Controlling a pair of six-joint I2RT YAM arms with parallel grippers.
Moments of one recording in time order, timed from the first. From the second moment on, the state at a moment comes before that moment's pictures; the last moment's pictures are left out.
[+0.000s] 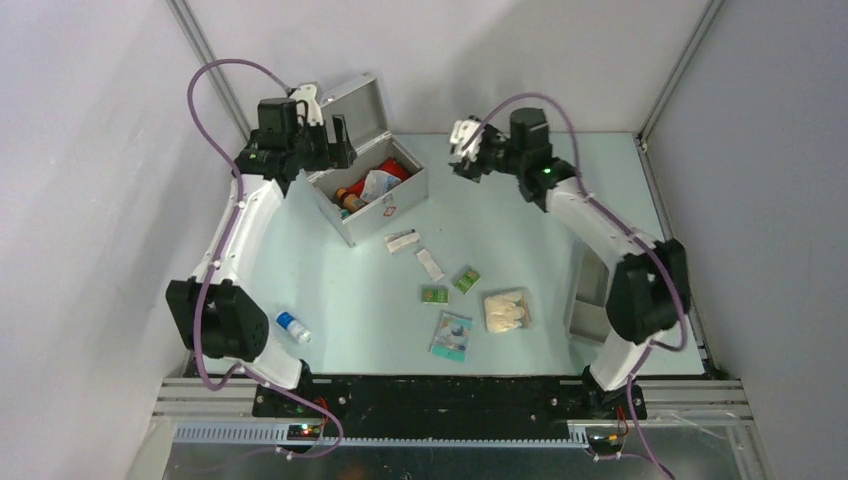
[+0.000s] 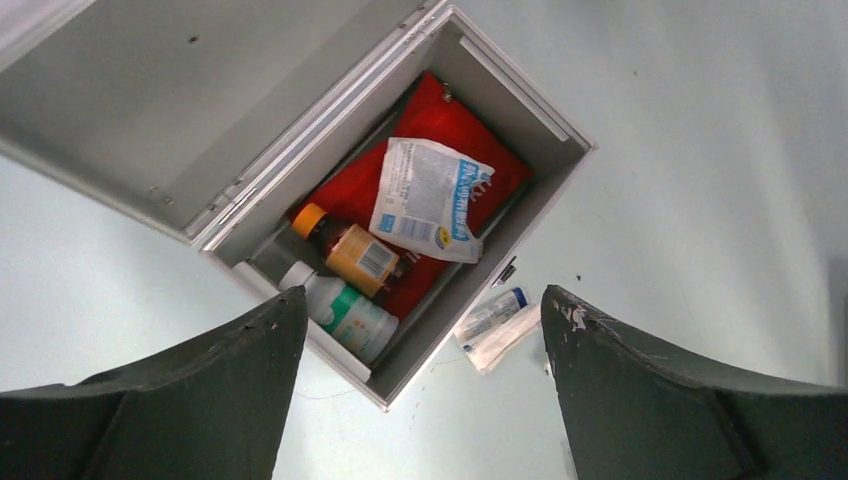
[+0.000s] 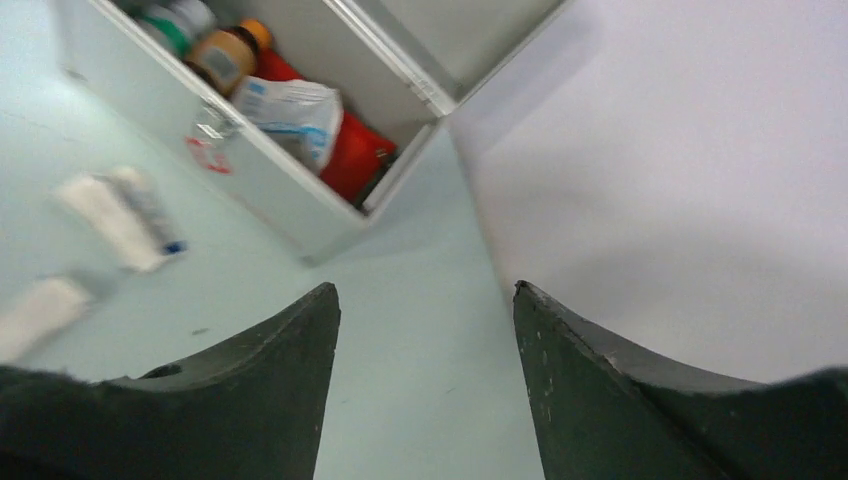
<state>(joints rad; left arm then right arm) -0.10 1.54 1.56 -0.56 0.16 -0.13 0.45 1.78 1.49 0.03 -0.56 -0.91</state>
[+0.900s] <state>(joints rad) -0.15 1.59 1.60 -0.55 0.30 -0.20 0.23 1.79 1.16 -0.99 -0.41 -0.41</state>
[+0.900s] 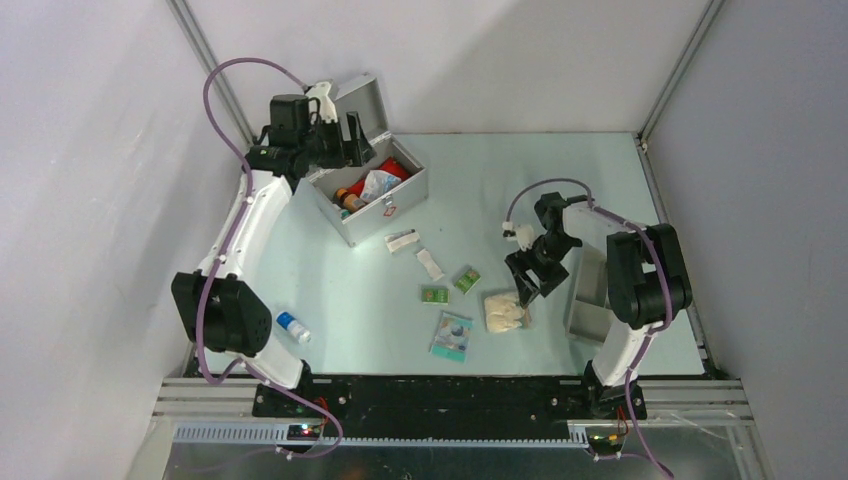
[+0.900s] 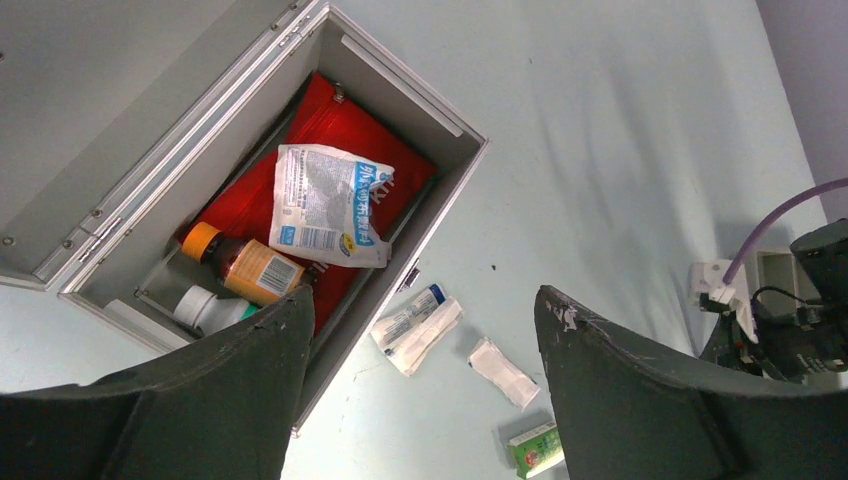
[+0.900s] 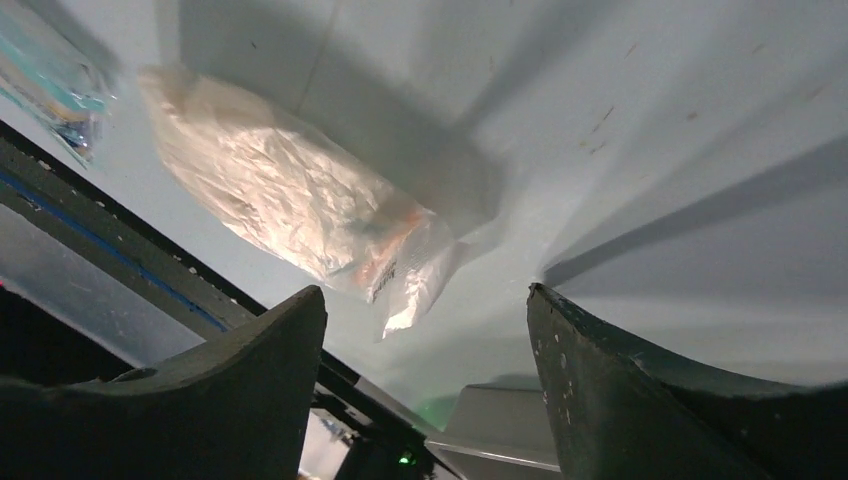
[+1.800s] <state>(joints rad) -0.16 1.62 1.60 -0.54 0.30 -0.20 0.24 1.95 1.27 -1.17 -0.49 -0.69</state>
